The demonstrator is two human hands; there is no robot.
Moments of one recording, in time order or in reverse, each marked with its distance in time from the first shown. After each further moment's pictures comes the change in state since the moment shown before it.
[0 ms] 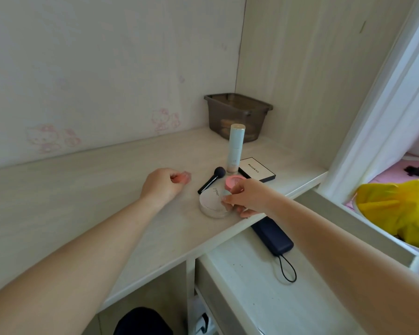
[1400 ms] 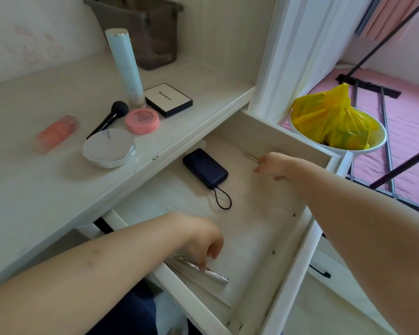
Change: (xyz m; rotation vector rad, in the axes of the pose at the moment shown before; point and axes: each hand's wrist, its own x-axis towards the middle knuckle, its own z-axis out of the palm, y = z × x) left_hand -0.146 0.070 0.206 0.802 -1.413 0.700; right_hand -0.016 0.247 -0.085 -0.327 0.114 0.487
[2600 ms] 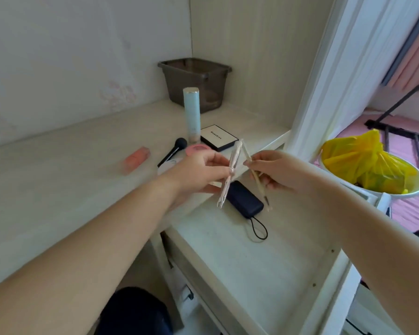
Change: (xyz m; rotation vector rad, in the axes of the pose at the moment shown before) left_hand -0.153 -0.029 -0.075 -1.271 0.956 0.057; right_hand -0.133 -0.126 -0.036 0.631 -0.039 -0.347
